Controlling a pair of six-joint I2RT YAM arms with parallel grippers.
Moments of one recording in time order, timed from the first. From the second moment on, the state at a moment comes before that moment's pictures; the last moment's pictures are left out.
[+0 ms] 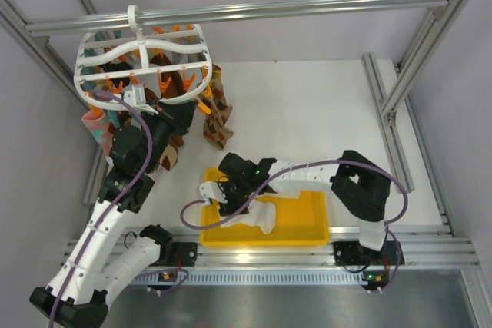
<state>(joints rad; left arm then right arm) -0.39 0.76 0.89 -0.03 -0.05 -0.63 1.15 1.85 1.23 -0.34 -0.43 -0.66</state>
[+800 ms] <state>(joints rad) -0.38 0.76 0.89 -0.02 -0.04 -0.63 1.07 1.71 1.19 -0.27 -0.41 -0.53</state>
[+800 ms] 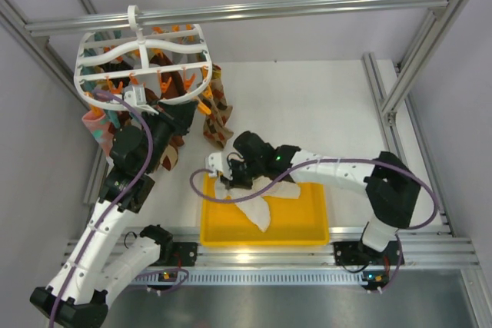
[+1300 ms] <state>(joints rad) -0.38 0.76 0.89 -0.02 -0.03 -0.65 0.80 1.50 1.26 -0.01 -0.53 -0.31</state>
